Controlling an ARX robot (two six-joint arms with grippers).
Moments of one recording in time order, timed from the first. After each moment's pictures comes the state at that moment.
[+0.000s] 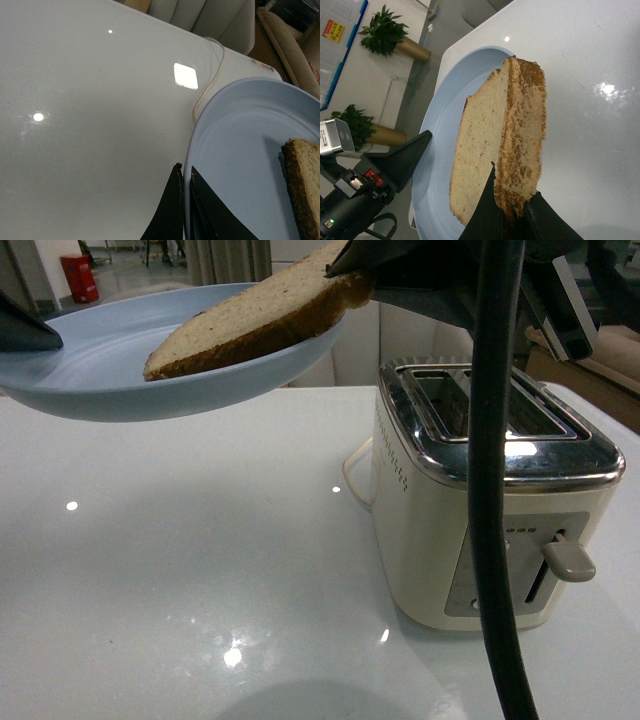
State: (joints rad) left arm -0.08 1.39 0.85 0.10 0.18 -0.46; right arm 0.47 1.49 1.04 0.06 -0.24 0.79
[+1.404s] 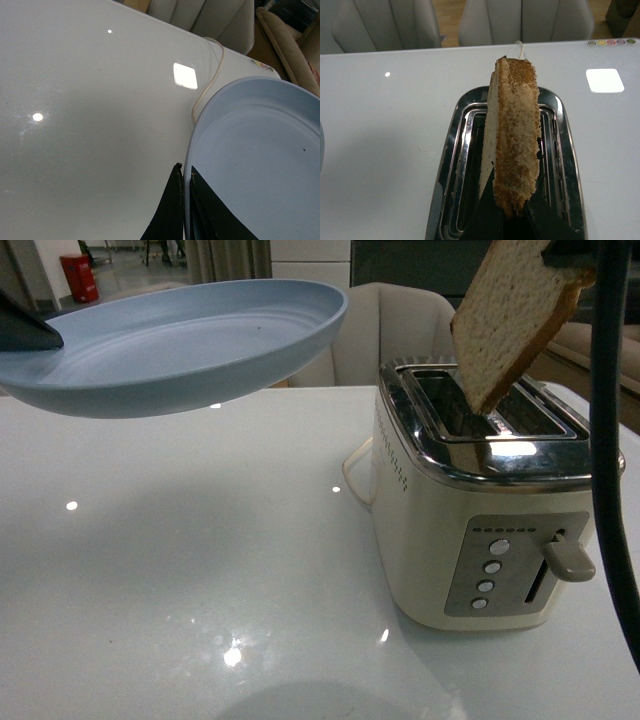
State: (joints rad) left arm -0.08 1.39 0.85 0.10 0.18 -0.46; right arm 0.29 1.45 1.03 0.03 0.09 0.14
